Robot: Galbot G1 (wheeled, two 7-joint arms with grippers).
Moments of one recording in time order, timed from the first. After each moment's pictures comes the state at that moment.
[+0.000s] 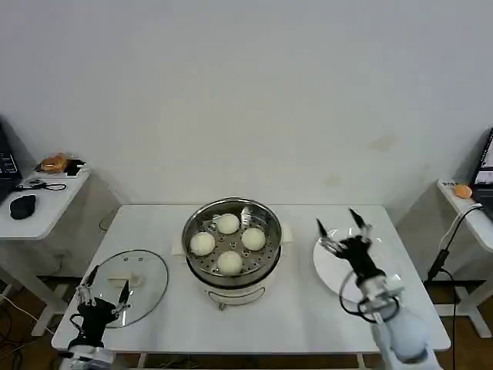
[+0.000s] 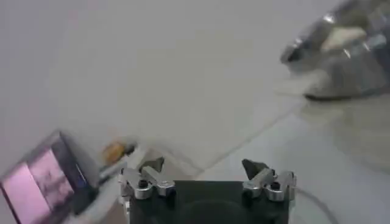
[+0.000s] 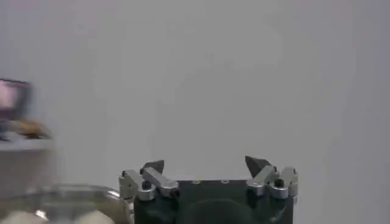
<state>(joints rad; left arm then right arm) 1.67 -1.13 -0.69 -1.94 0.57 0.01 -0.17 -1.30 1.28 0.61 1.93 0.20 0.06 -0.18</state>
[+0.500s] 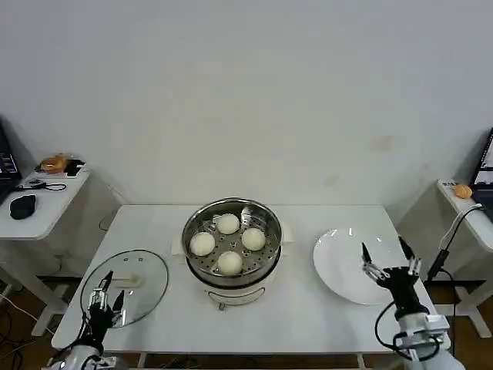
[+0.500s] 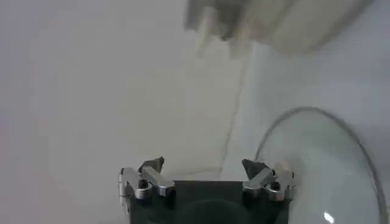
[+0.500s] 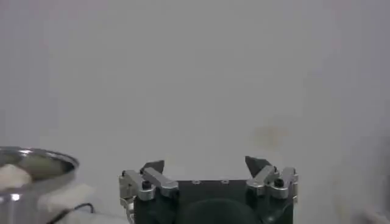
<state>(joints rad) 1.57 -1.08 -0.65 -1.71 1.04 -0.02 -0.20 -1.50 1.38 0.83 1.98 0.18 0.12 -0.19</state>
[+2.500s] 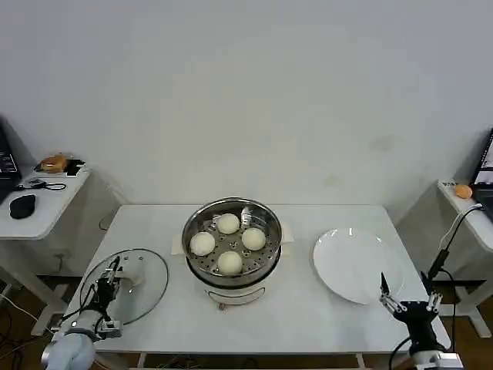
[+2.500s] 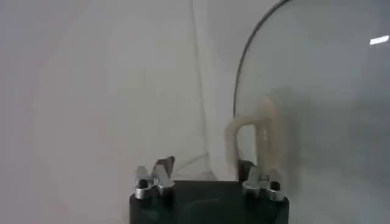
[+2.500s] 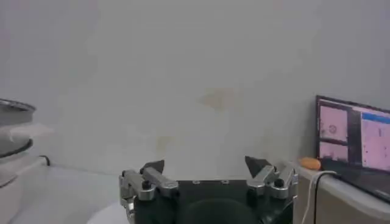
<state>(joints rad) 1.23 -1.02 -0.53 -1.35 1.13 -0.06 -0.19 -1.63 1.49 0.92 1.98 0.11 0.19 -0.20</state>
